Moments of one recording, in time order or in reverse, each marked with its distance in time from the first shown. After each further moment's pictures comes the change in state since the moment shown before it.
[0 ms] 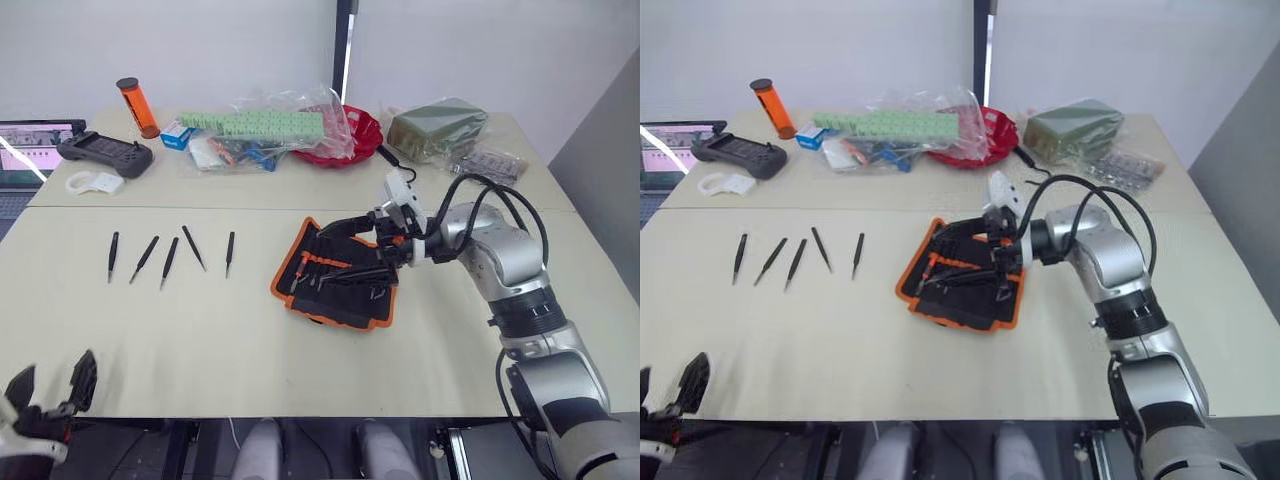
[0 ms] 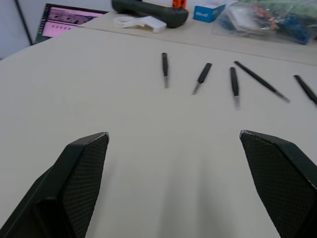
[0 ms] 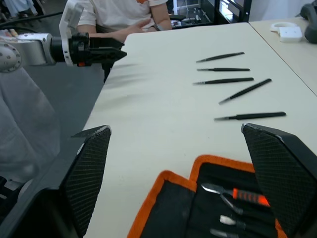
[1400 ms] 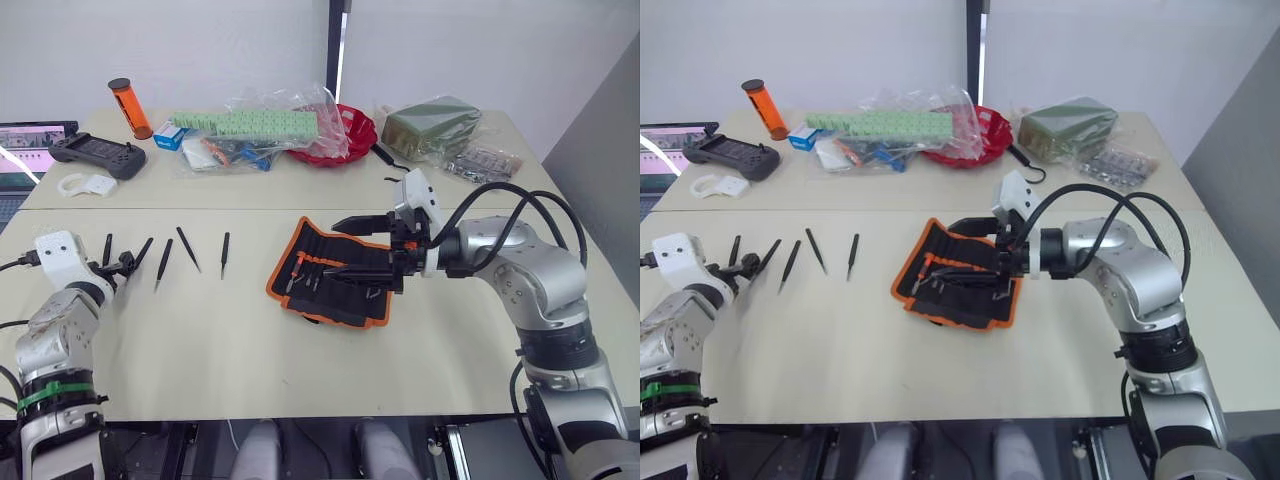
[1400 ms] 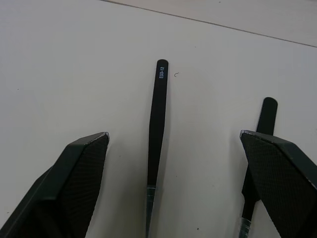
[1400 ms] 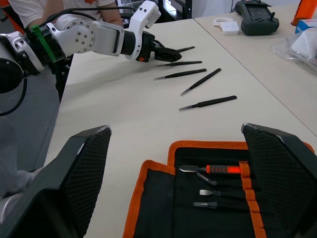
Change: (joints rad) left arm -1.044 0.487 -0.299 0.850 0.234 0.410 0.294; right arm 0.167 -0.098 -0.110 -0.381 0.073 0.229 -0.298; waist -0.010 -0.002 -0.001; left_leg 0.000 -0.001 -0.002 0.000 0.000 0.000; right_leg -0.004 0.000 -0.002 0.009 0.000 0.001
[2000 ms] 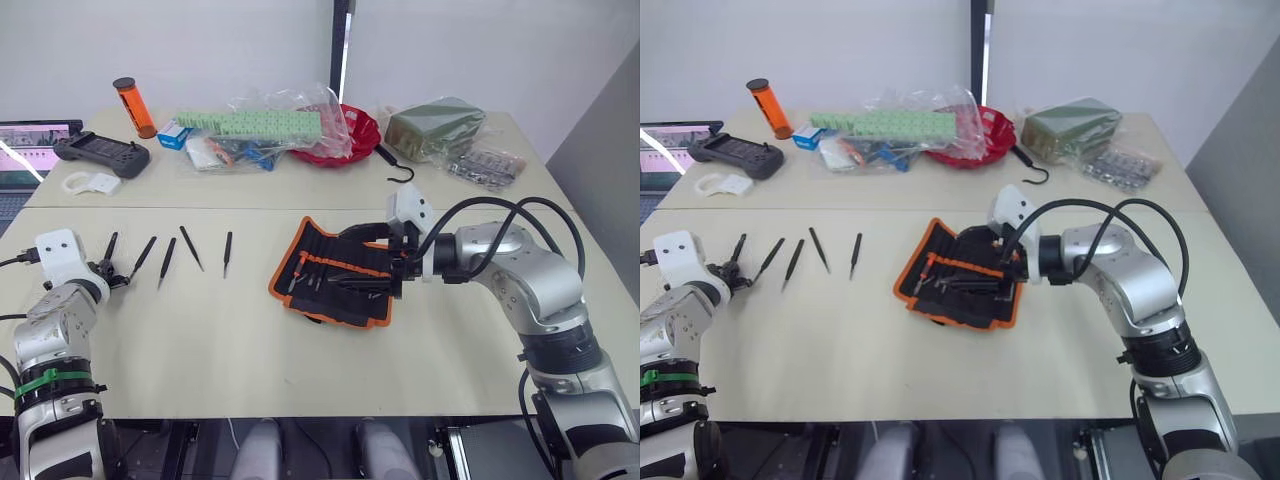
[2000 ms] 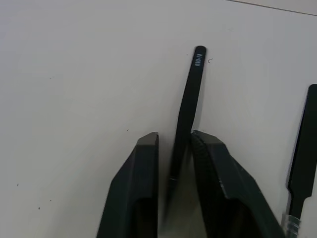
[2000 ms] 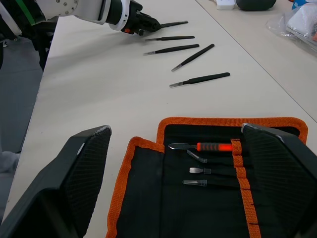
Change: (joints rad) left arm -0.044 0.024 0.000 0.038 0.054 0.067 0.018; right arm 0.020 -0.026 0.060 0.008 -0.075 -0.042 -0.018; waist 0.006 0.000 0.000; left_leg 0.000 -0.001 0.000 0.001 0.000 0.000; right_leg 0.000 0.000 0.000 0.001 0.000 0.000
